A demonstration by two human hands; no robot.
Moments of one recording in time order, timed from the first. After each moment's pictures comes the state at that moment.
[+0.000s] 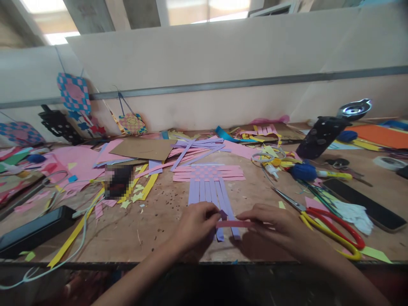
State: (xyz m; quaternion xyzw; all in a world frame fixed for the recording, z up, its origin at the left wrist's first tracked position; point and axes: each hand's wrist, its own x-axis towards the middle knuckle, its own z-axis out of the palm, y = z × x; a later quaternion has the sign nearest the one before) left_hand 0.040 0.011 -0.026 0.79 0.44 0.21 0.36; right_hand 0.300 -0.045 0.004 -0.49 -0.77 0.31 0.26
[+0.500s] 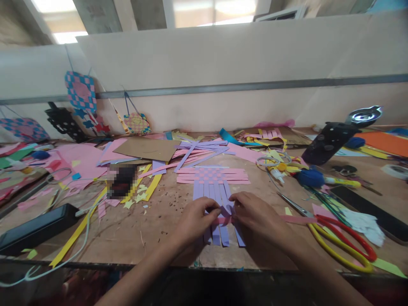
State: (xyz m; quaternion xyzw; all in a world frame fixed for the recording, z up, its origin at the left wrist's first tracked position) left_hand 0.031 0.025 -0.026 0.76 0.44 0.28 0.38; right_hand 0.271 0.008 -0.039 -0.54 -0.78 0.21 0.23
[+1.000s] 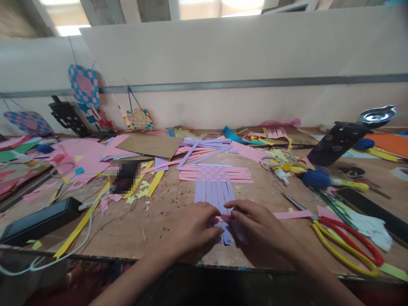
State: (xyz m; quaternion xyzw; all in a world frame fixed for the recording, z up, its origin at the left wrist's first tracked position) left_hand 0.015 0.010 -0.017 0.87 0.40 0.15 0.25; right_hand 0.253 -0.010 -0.033 -0.53 -0.72 0.34 0.28
